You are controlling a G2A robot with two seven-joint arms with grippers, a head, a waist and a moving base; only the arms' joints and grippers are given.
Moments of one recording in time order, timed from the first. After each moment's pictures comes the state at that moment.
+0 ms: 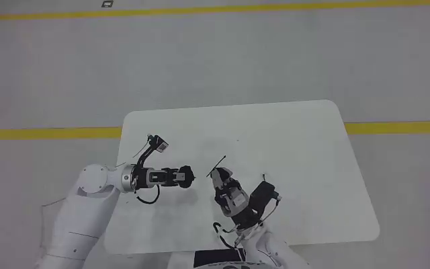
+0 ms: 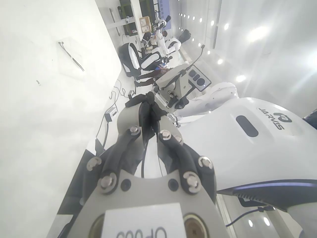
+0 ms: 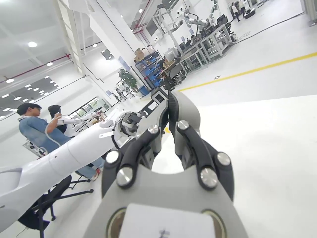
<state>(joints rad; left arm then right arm) 1.46 -1.04 -1.40 -1.59 -0.50 -0.34 -1.39 -1.86 -1.32 0.89 -1.93 -1.13 -0.15 -0.44</state>
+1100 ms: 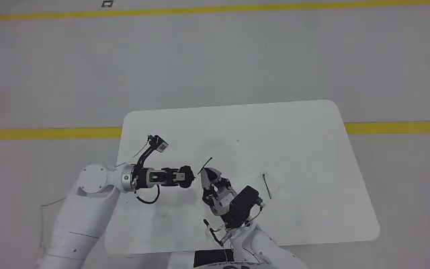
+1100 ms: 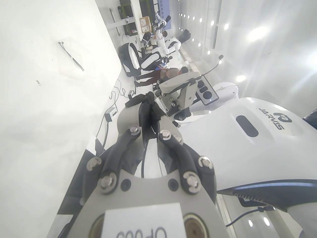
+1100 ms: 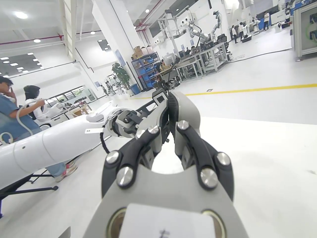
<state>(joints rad) 1.46 -1.04 -1.40 -1.59 -0.50 -0.34 -1.39 -1.73 -1.30 0.75 -1.83 -1.24 0.03 -0.54</state>
